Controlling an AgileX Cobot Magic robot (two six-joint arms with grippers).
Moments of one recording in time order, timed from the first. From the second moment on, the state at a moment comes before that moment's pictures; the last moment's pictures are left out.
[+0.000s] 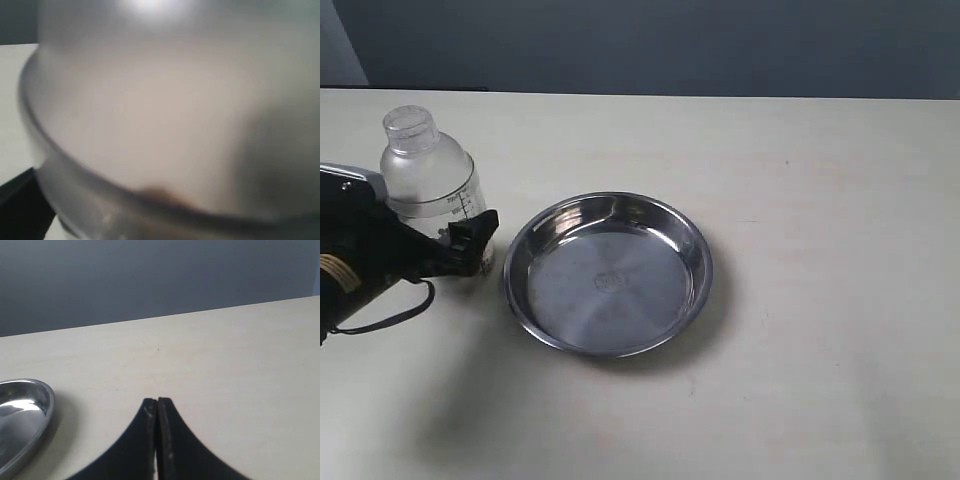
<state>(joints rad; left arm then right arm) 0.02 1.90 -0.32 0.26 -1.21 -0.16 0.08 0.05 0.00 0.06 0.25 0.12</state>
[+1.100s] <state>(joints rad) 0.02 1.88 -0.35 0.34 -1.18 -0.15 0.08 0.05 0.00 0.06 0.25 0.12</state>
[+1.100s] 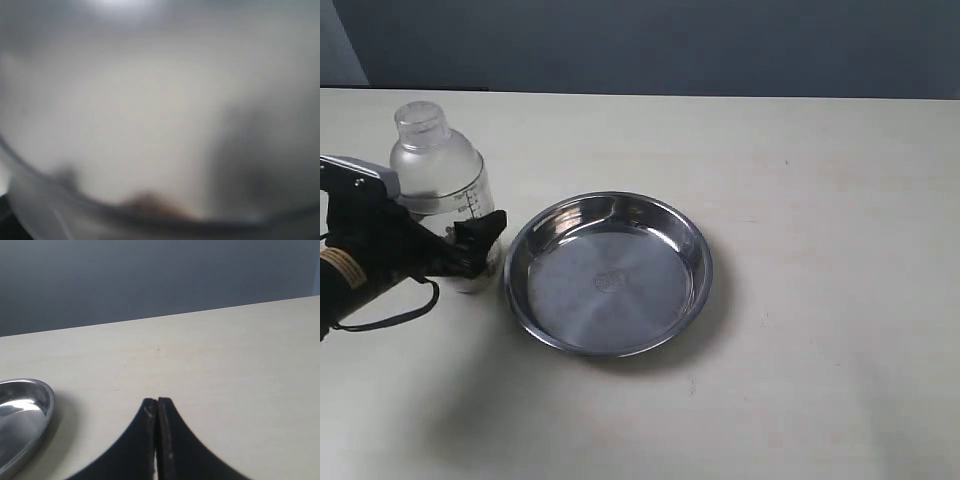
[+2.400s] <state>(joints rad) -0.43 1.32 -0.80 0.70 -0.12 -0.74 0.08 0.05 0.00 0.06 0.25 0.12</state>
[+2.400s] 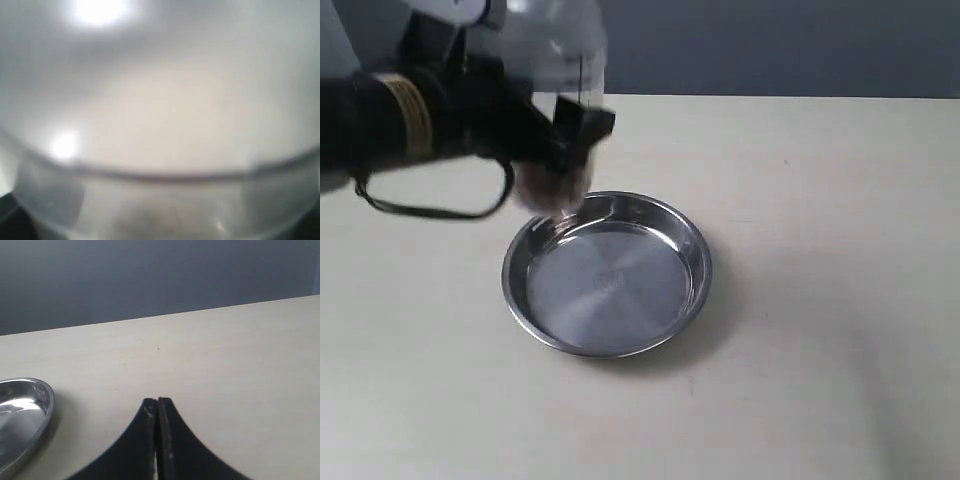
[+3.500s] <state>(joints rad) -0.49 1.31 -0.65 0.58 -0.27 -0.74 0.08 0.05 0.00 0.06 0.25 0.12</state>
